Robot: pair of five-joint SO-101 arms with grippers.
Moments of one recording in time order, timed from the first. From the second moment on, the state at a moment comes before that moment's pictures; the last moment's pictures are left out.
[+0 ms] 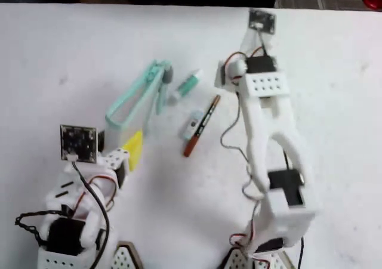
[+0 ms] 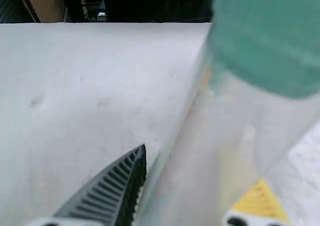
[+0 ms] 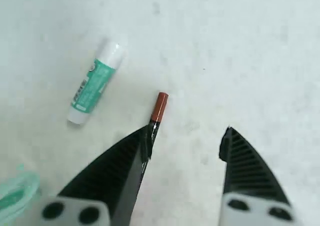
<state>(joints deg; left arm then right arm) 2.7 -98.9 77.3 58.3 6.0 -11.2 14.9 -8.4 66.7 -17.4</state>
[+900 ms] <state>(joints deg) 2.7 -98.9 77.3 58.3 6.0 -14.9 64.2 -64.0 88.1 -20.7</state>
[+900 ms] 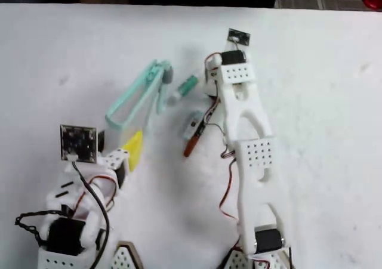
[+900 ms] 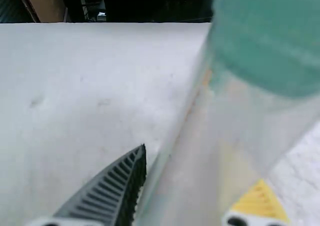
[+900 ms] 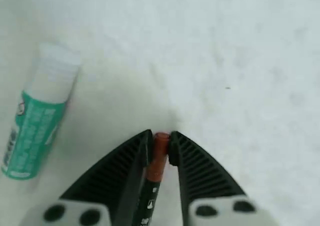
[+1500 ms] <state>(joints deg) 2.7 -98.9 77.3 58.3 6.0 -15.2 64.9 -79.4 96.9 -18.9</state>
